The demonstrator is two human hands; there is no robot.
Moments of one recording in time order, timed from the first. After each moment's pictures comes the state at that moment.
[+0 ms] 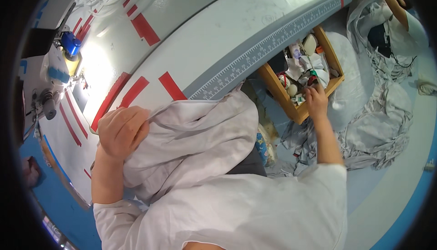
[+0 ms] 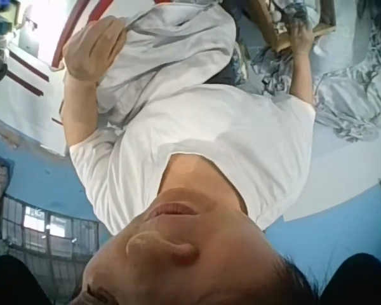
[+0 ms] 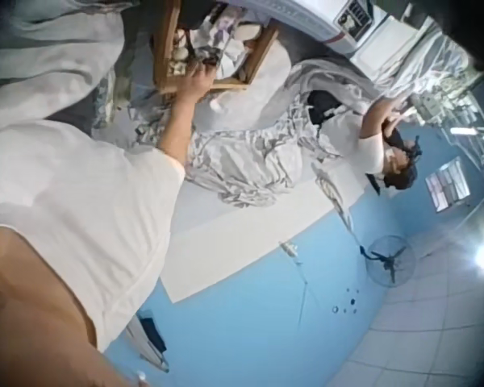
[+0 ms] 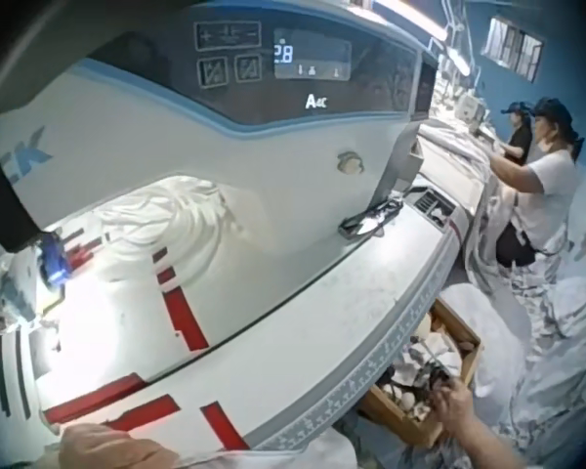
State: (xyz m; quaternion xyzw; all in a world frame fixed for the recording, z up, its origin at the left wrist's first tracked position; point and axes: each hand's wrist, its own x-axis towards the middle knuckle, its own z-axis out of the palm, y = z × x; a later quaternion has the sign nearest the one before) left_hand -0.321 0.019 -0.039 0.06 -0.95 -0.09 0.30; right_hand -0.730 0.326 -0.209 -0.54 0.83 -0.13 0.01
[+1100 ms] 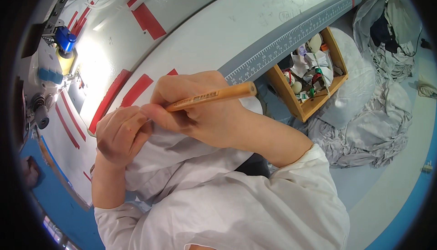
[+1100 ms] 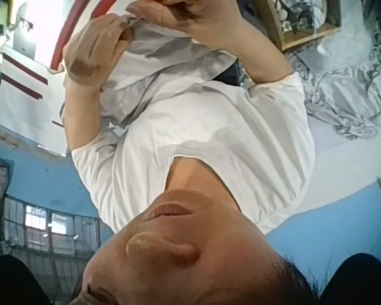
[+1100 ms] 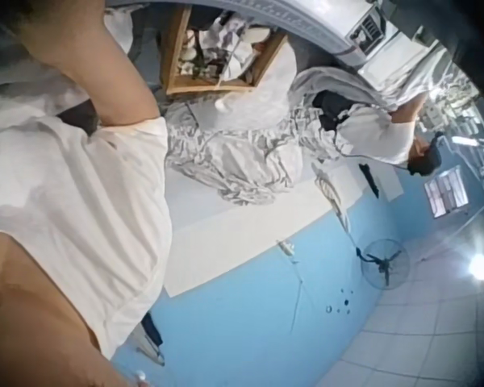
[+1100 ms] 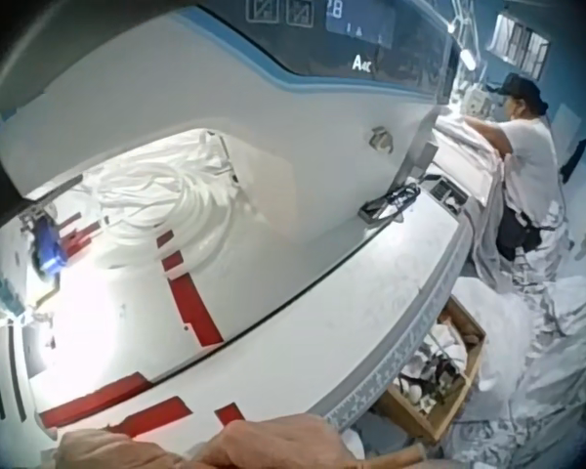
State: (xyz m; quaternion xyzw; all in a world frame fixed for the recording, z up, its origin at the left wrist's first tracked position) left_hand -0.320 0.021 -0.039 0.11 -0.94 -0.13 0.29; right_hand -0.514 0.101 -0.044 -0.62 0.51 -0.51 0.32
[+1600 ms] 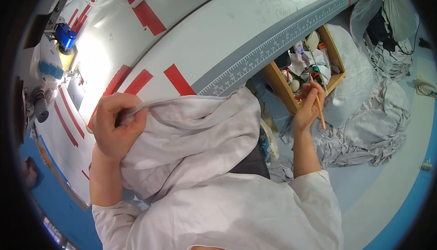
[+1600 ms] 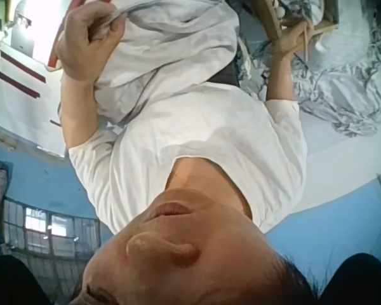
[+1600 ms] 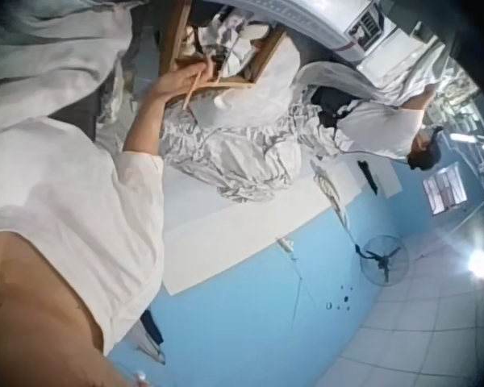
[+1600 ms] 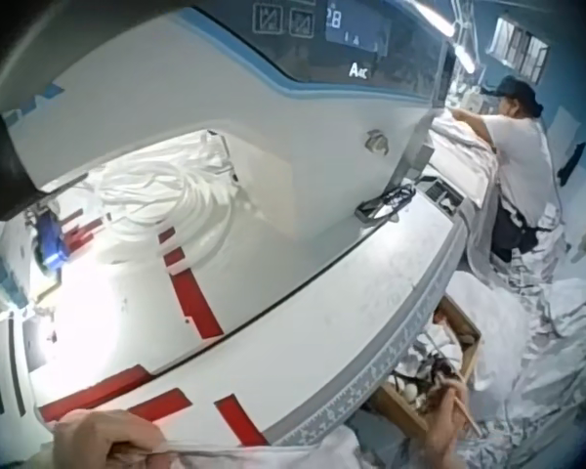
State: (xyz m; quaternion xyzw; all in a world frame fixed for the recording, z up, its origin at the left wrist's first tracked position) left_hand -0.319 0.021 -0.042 0.23 -0.88 -0.29 0.31; right_hand -0.629 0.275 -0.186 -0.22 0.72 -0.65 0.10
